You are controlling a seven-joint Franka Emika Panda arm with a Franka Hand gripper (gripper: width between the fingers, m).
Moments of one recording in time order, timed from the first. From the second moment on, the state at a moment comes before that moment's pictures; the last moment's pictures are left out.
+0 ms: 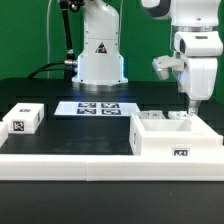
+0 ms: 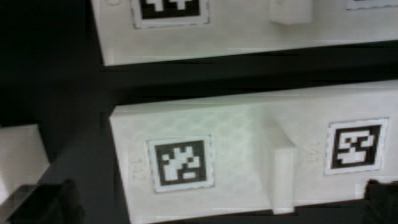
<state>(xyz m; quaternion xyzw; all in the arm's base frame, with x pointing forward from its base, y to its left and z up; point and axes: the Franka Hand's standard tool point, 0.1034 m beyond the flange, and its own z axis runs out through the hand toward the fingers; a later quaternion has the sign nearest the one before) 0.432 0.161 0.041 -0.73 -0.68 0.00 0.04</state>
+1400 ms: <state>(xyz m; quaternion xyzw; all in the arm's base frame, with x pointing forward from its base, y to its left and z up) 0.412 0.163 0.011 -0.73 -0.68 -0.01 0.05</state>
